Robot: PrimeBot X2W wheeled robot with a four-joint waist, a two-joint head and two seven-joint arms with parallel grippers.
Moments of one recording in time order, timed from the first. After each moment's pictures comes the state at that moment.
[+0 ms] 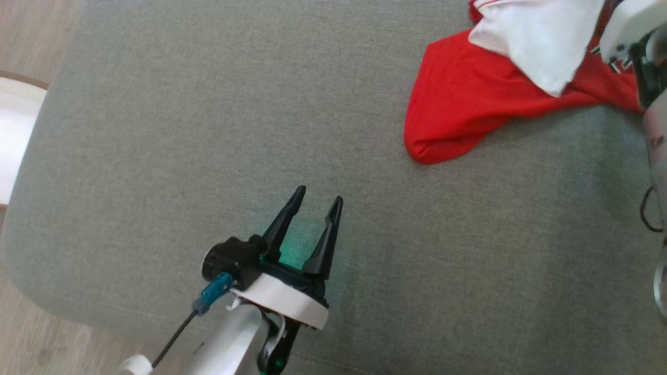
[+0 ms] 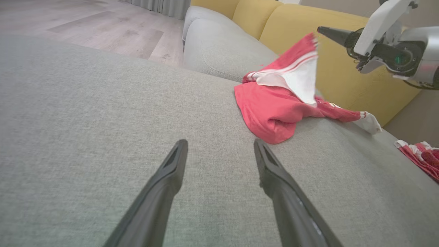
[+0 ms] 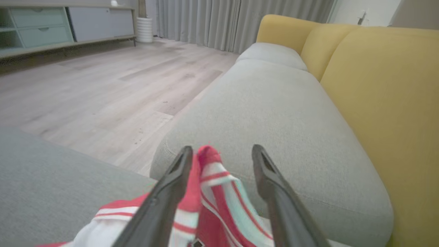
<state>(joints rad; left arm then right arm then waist) -0.30 0.05 -0.58 0.36 -0.46 -0.11 -0.25 -1.15 -0.24 -0.09 1.13 -0.22 0.12 -0.17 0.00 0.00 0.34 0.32</state>
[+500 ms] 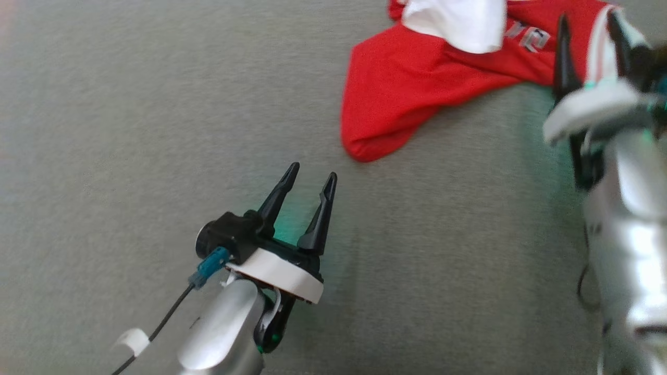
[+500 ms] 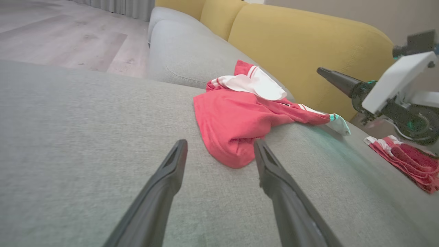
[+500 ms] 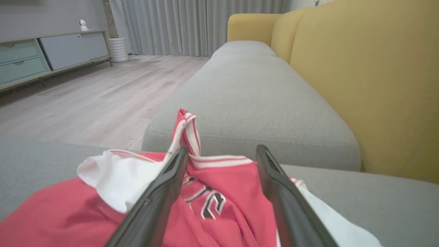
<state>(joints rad) -0.39 0.04 -0.57 0.42 -0.47 -0.11 -0.25 -0.81 -0.13 -0.11 0.85 -0.07 0.12 -0.25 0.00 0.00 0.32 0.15</state>
